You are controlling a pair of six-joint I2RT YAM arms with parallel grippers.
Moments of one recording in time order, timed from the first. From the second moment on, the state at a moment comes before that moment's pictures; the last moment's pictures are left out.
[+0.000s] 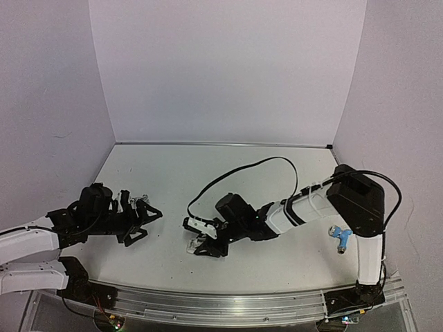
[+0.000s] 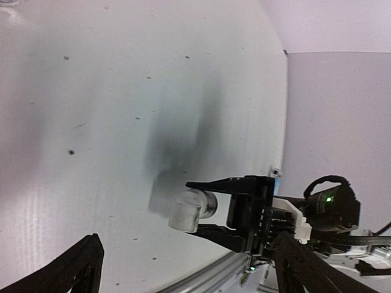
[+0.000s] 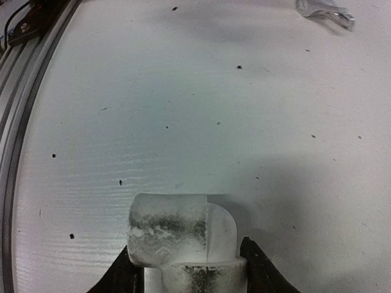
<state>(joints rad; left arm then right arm) -0.70 0.79 0.40 -0.23 0.20 -1.17 1.06 2.08 1.17 0.15 -0.36 -0.29</state>
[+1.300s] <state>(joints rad) -0.71 1.45 0.71 0.32 0.83 -1.05 1.04 1.76 1.07 0.28 -0.18 -0.29</state>
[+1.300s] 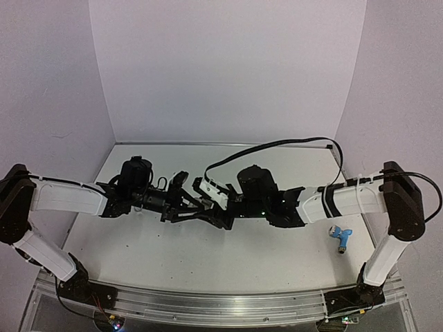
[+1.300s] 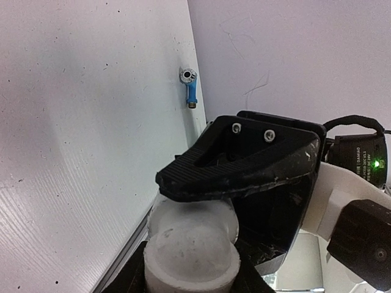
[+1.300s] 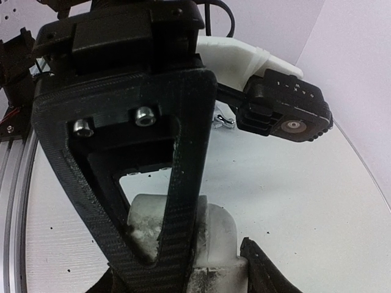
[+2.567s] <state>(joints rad) -0.85 1.74 1.12 -0.64 -0.13 -0.70 0.02 1.24 0.70 -0.80 0.04 0.62</state>
